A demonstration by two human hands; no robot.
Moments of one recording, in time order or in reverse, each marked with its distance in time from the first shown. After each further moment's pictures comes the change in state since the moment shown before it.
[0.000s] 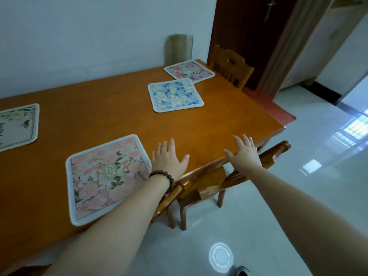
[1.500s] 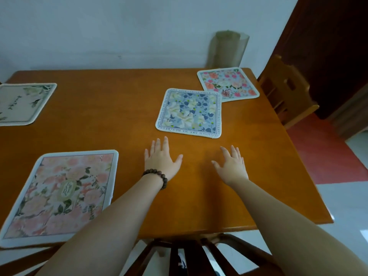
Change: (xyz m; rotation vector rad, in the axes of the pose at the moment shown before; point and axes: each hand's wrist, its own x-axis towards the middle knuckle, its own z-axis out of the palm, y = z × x) left_hand 0.229 0.078 0.043 0.046 0.119 -0.417; right_hand 0.317 0.002 0.047 -0.071 -0.236 -0.404
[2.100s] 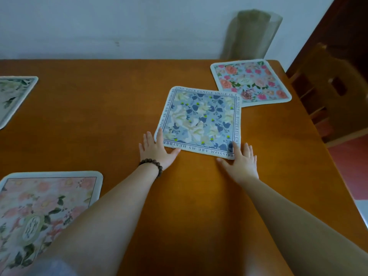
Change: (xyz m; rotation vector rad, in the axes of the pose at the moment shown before) left_hand 0.180 -0.036 0.059 -0.010 -0.091 -0.134; right_hand 0.164 0.006 0.045 0.007 -0.026 -0.001
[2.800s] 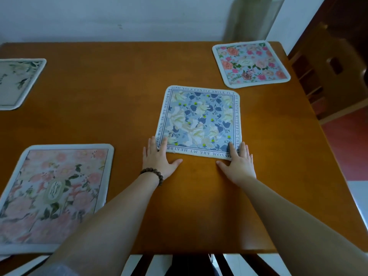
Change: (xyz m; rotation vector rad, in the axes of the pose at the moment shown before) left_hand -0.099 -0.035 0.036 0.037 -0.025 0.088; right_hand -0.085 0.013 0.021 -0.087 -0.083 -0.011
